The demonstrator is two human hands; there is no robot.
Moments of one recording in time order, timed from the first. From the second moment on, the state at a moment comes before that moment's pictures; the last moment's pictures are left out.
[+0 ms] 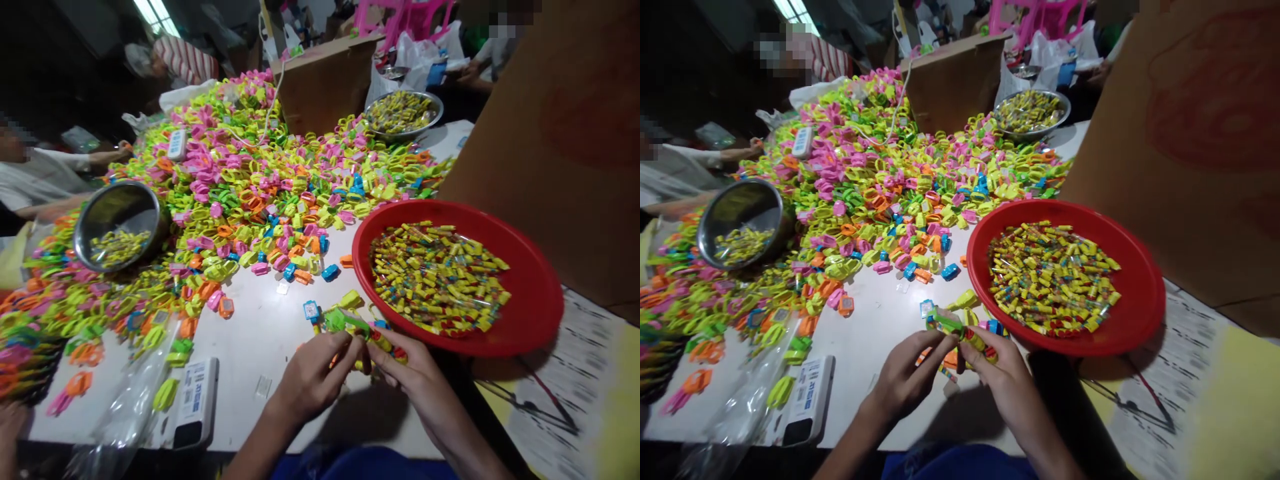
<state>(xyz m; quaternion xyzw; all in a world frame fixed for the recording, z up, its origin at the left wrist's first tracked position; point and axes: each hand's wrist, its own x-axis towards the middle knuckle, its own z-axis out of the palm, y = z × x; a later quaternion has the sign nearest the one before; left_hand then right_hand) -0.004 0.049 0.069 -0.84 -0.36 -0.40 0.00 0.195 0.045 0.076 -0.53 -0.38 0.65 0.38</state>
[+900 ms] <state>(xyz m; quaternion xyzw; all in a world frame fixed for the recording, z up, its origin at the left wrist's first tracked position) 0.018 0.051 0.104 -0.34 -0.44 -0.49 -0.67 0.194 0.031 0.114 -0.55 -0.40 0.62 0.39</state>
